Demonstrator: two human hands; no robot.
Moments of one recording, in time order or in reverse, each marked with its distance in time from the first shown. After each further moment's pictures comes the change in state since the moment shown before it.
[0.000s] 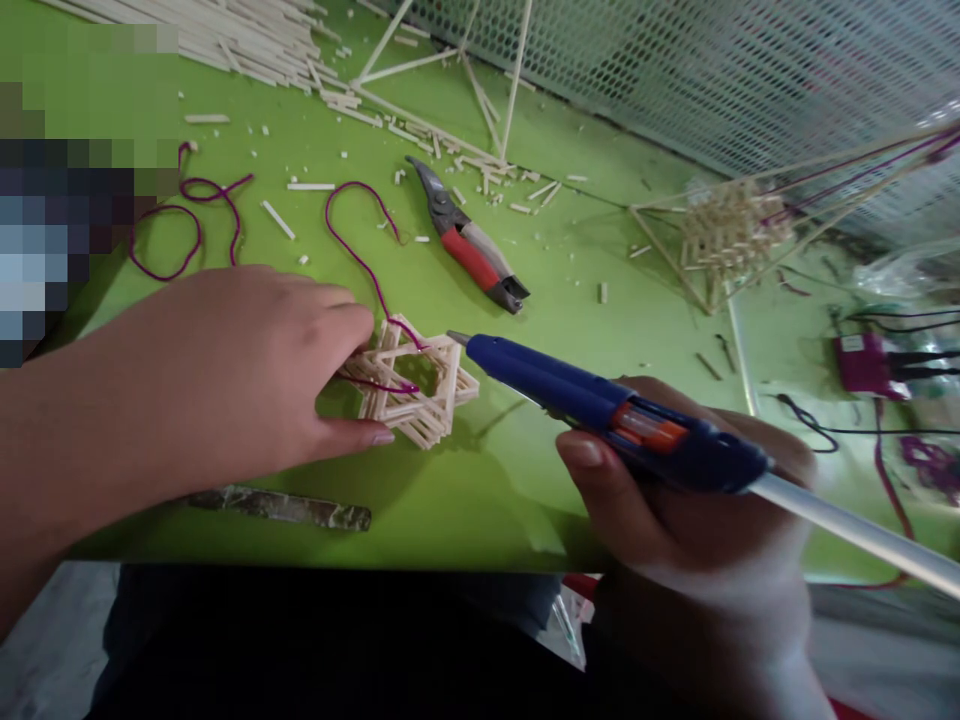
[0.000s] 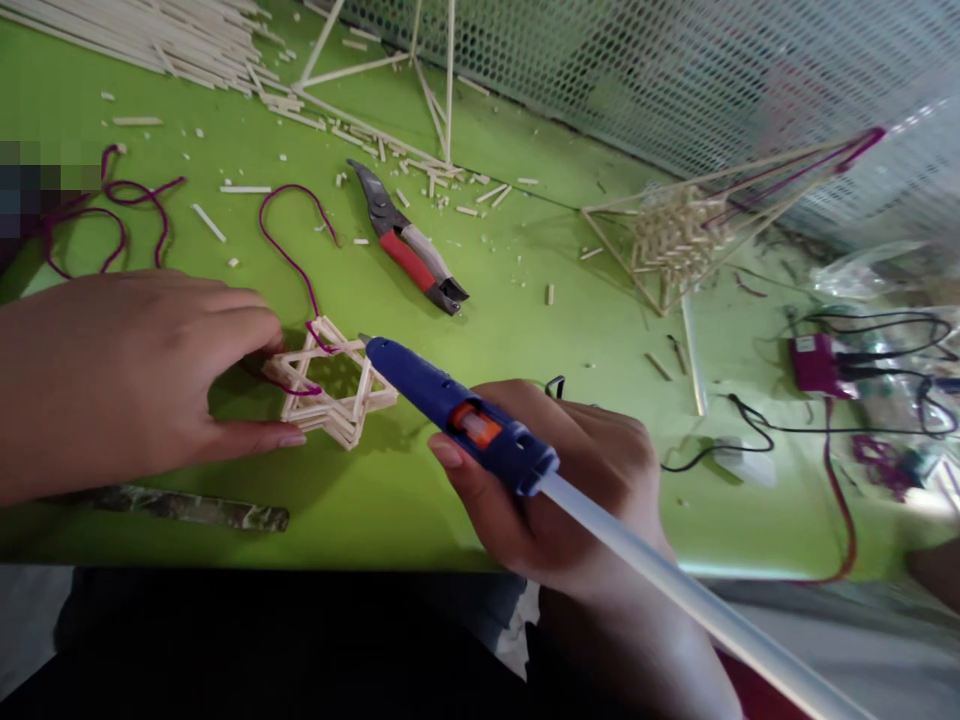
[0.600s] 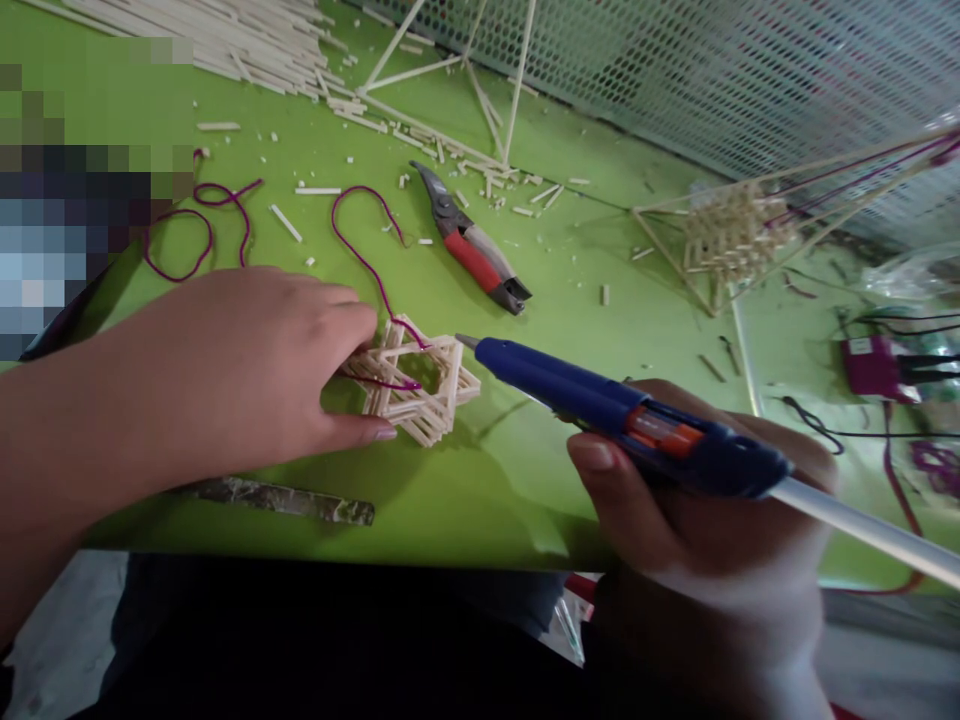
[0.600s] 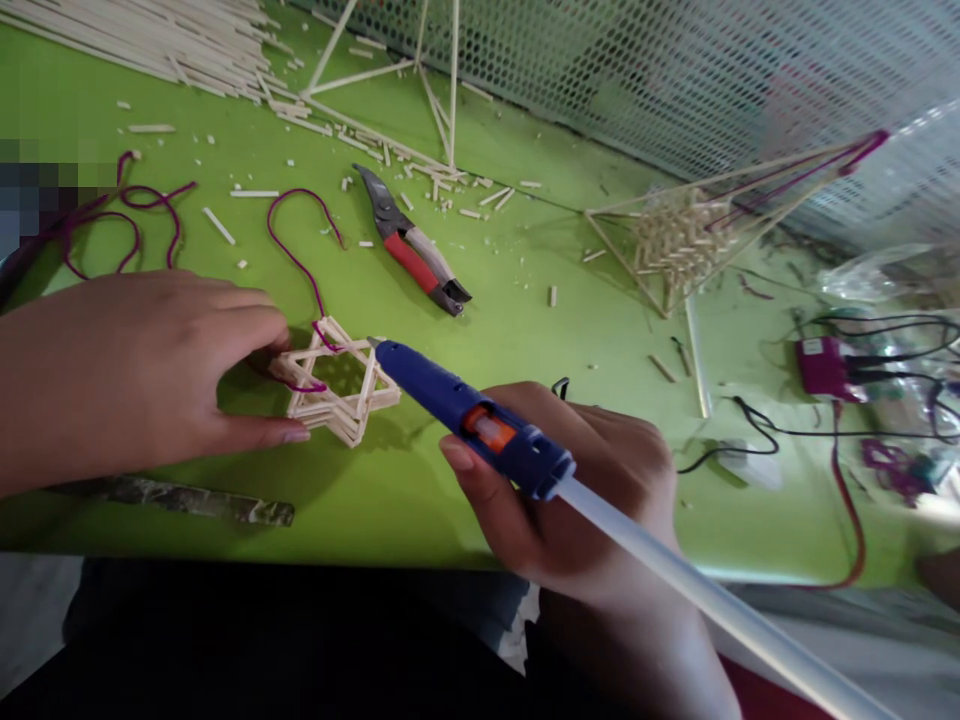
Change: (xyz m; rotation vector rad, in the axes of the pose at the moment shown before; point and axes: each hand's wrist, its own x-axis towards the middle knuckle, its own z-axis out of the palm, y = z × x) left_hand 0.001 -0.003 0.004 -0.033 0.077 0.028; right_hand -0.004 0.000 -0.002 -0.006 0.009 0.047
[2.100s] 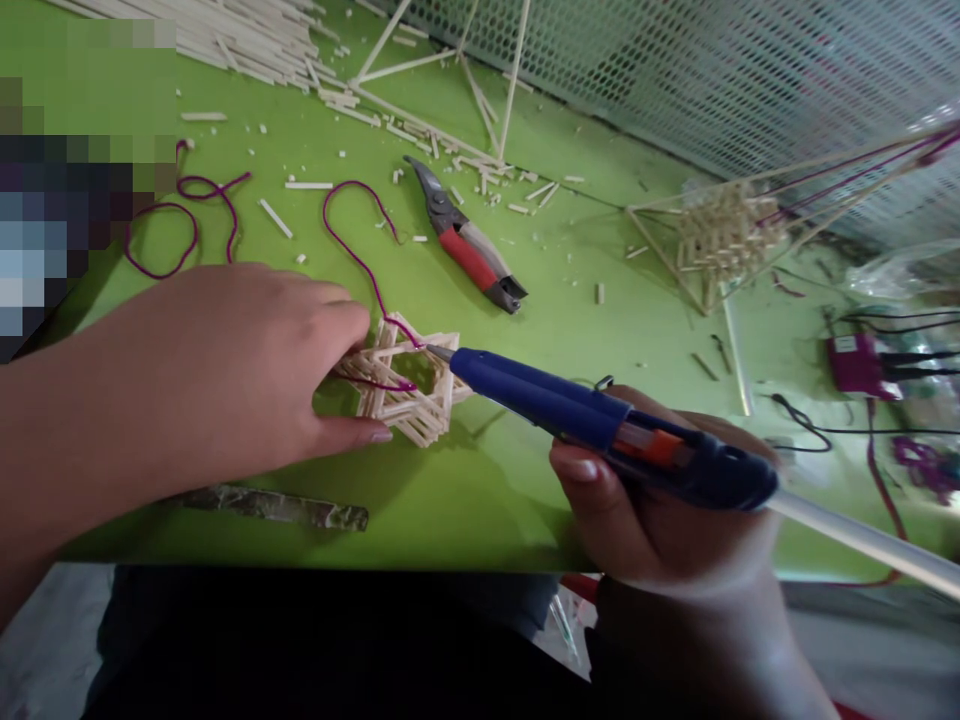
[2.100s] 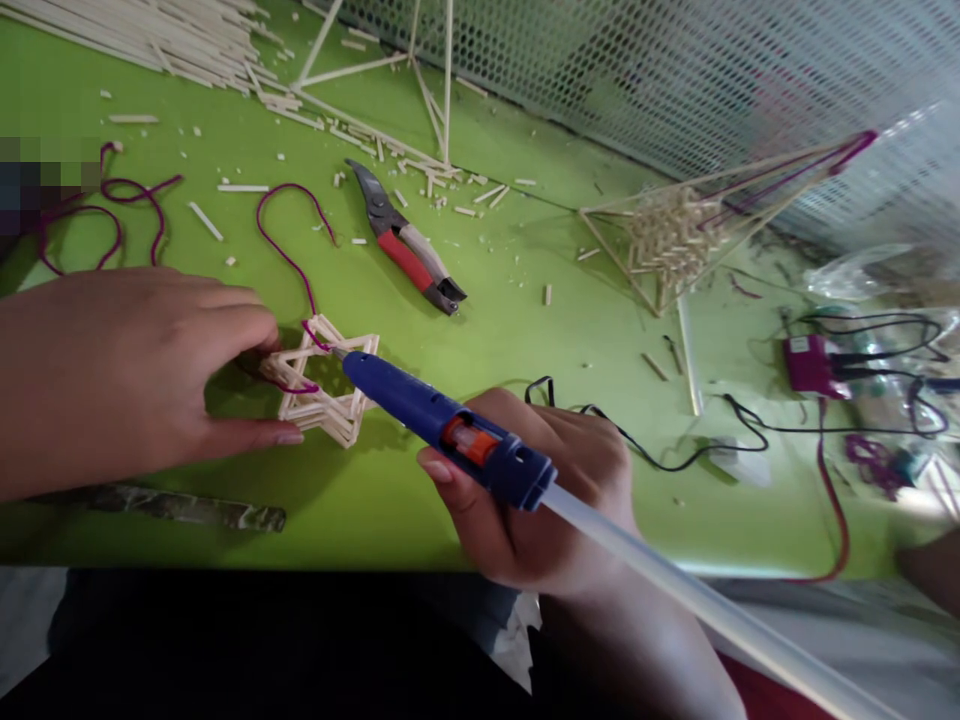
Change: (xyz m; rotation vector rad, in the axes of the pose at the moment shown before) left_hand 0.002 -0.001 0.004 0.001 -0.010 -0.051; right_hand 0.004 -0.001 0.009 0.045 -0.016 -0.068
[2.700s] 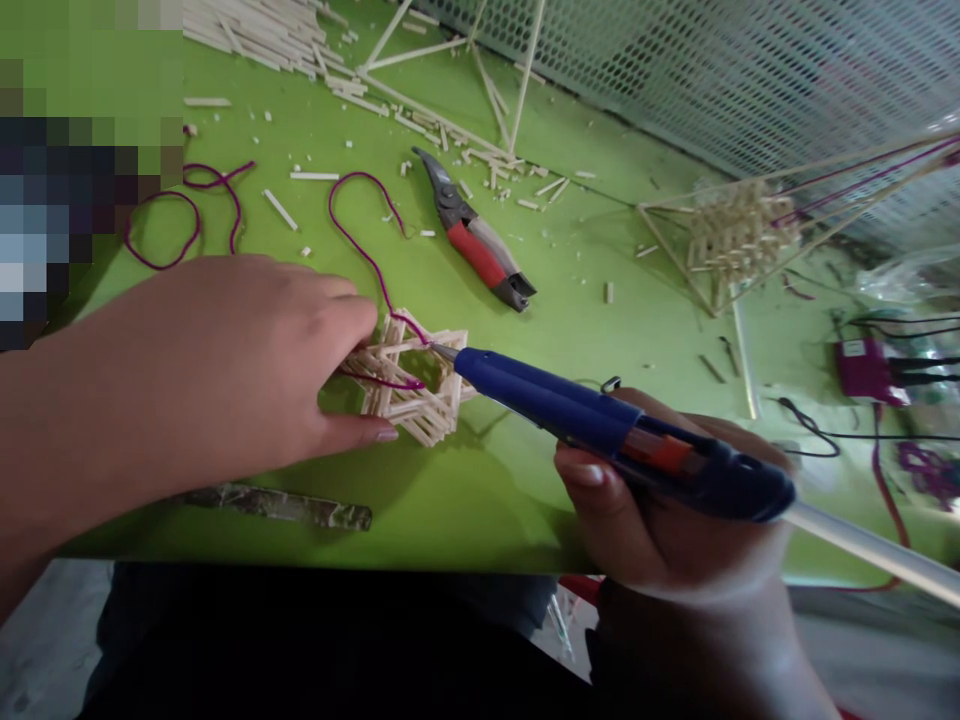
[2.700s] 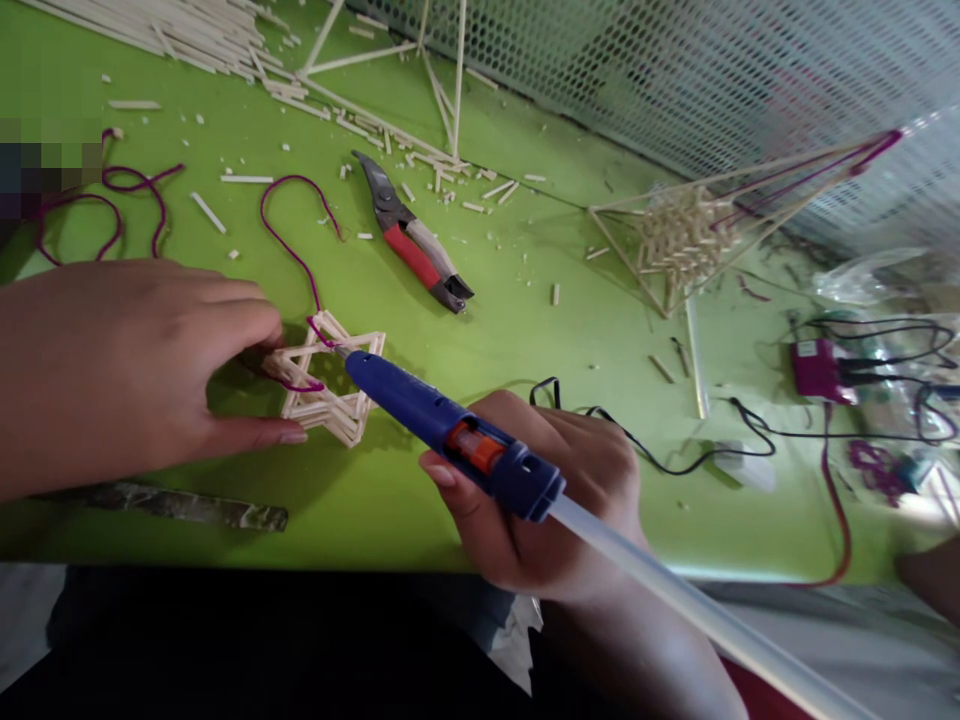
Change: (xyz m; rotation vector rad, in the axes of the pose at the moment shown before) left_hand -0.003 0.002 -0.001 -0.053 0.002 -0.006; right_hand 0.008 -0.003 -0.001 -0.008 -0.036 -0.039
